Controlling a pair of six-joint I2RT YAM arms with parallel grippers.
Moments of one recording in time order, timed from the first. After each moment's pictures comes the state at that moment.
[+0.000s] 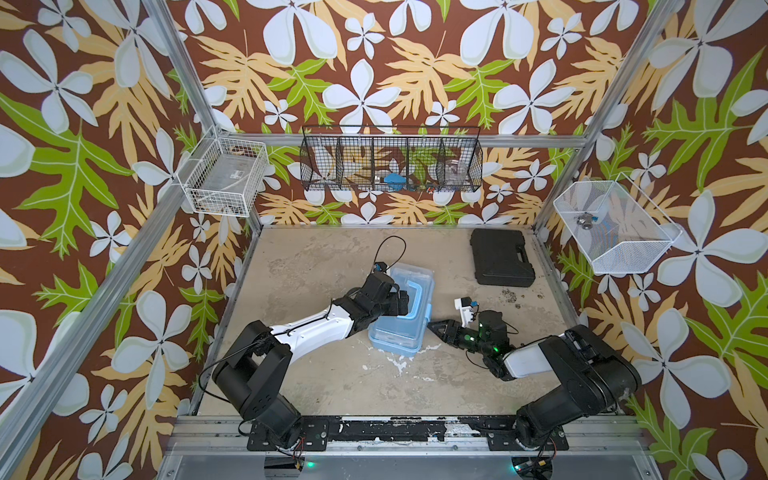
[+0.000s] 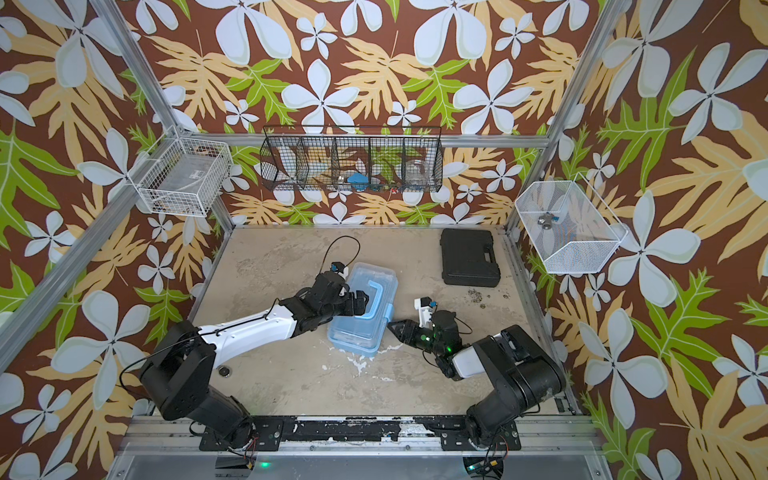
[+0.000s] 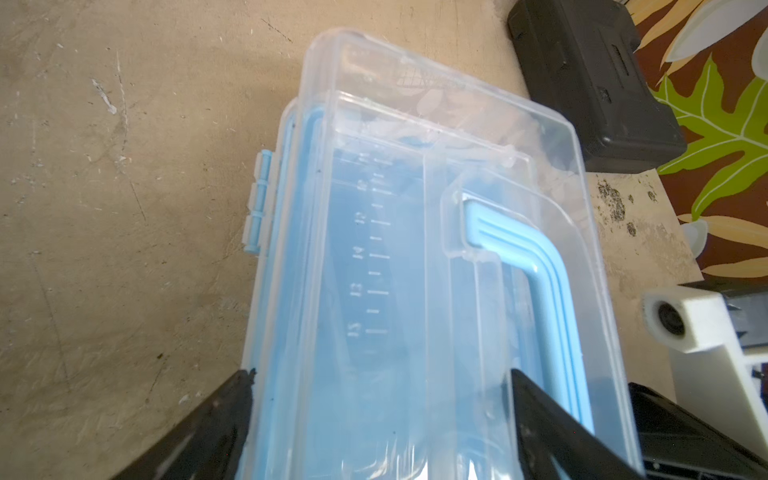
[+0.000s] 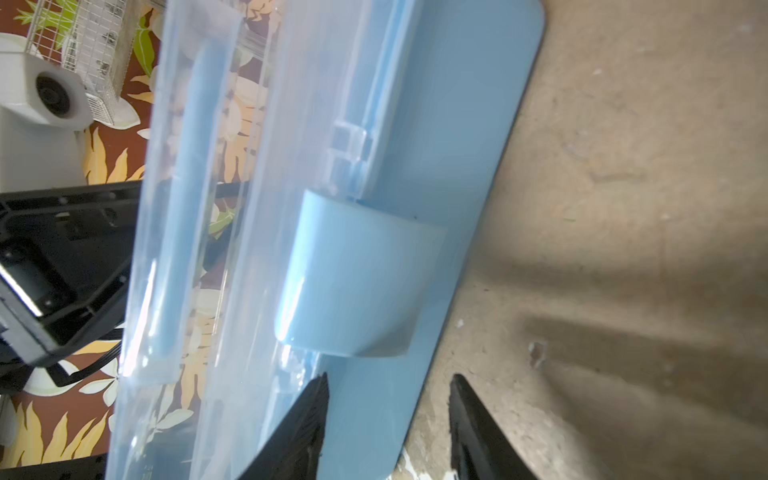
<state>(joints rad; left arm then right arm) -0.70 1.58 0.96 -0.11 -0.08 -0.59 0.38 1.57 0.25 0.88 -0.57 0.88</state>
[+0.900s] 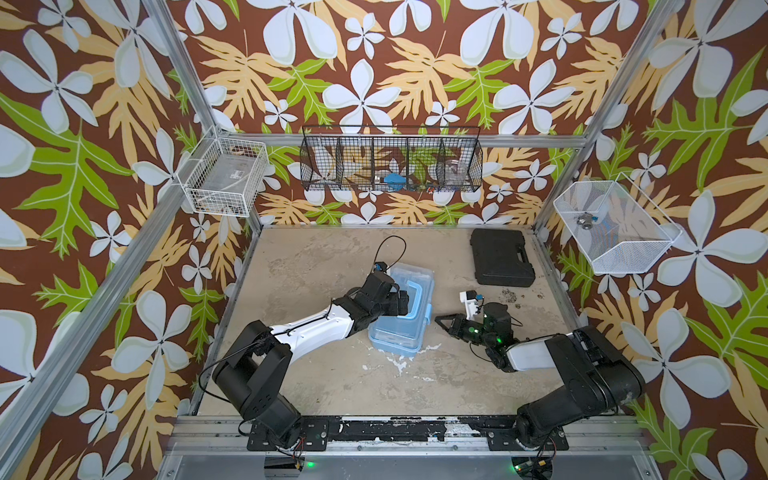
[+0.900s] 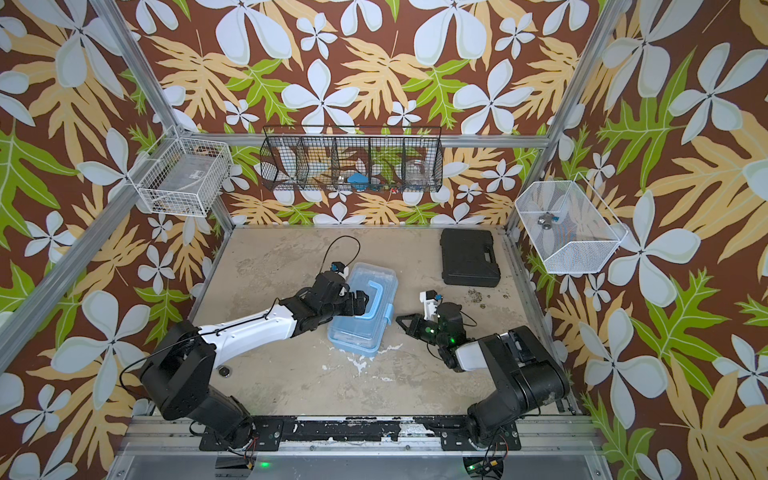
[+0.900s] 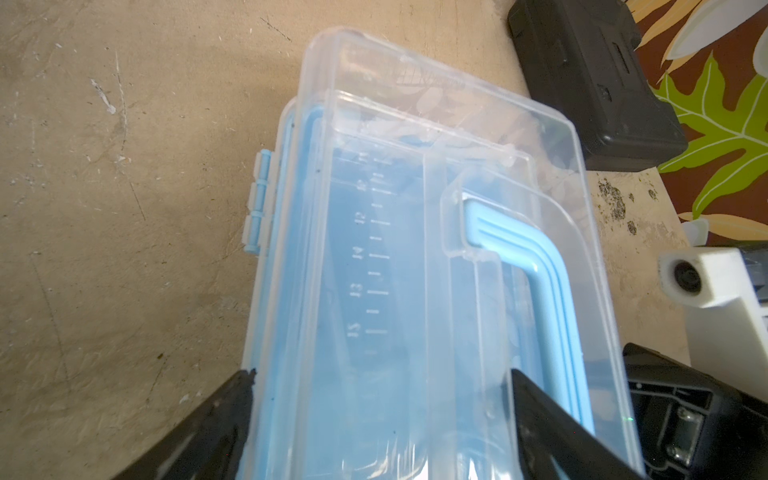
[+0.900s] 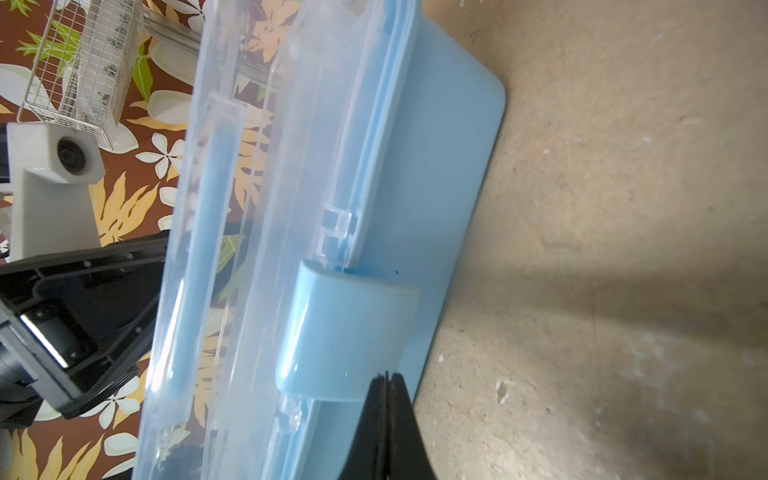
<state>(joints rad) -0.71 1.58 0.96 -0.11 -0.07 -0.59 0.31 1.57 0.33 0.79 -0.61 0.85</state>
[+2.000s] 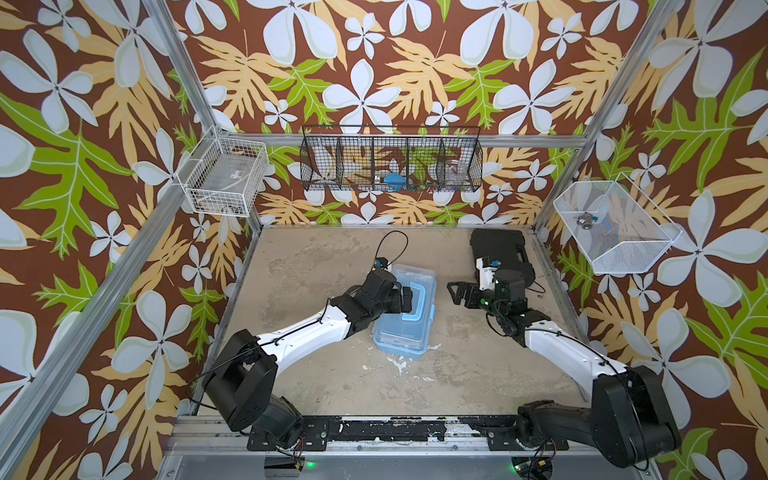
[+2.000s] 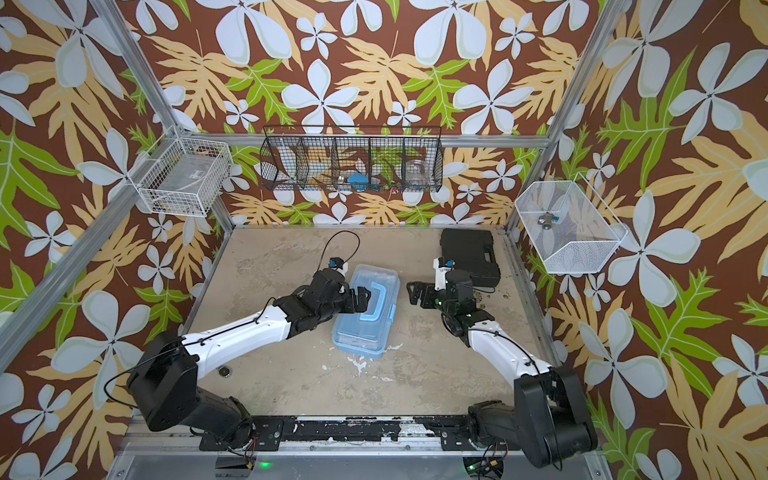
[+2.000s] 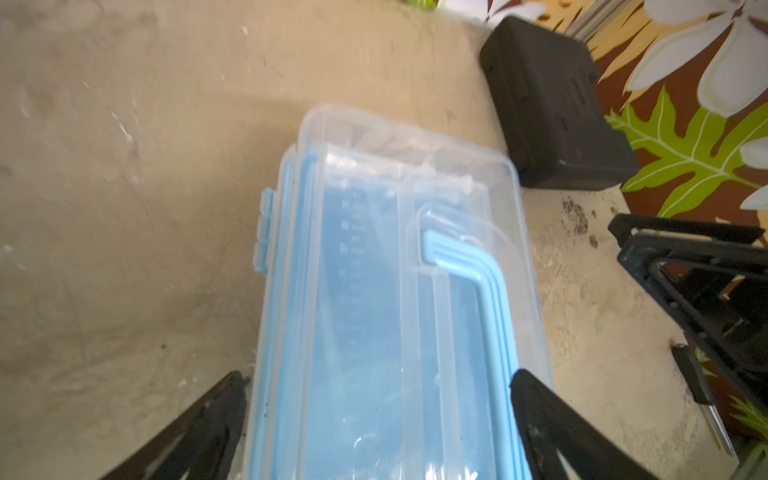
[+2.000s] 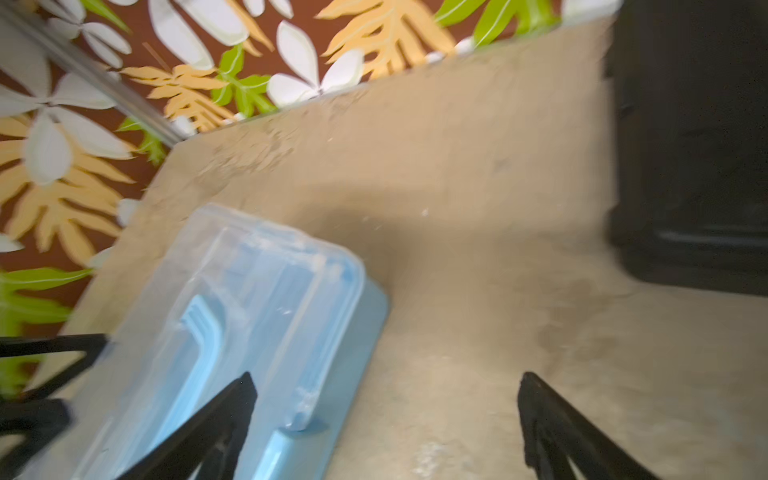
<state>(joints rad) -0.72 1.48 1.02 -0.17 -0.16 -0.59 0.23 1.24 0.63 0.08 -0.14 0.29</state>
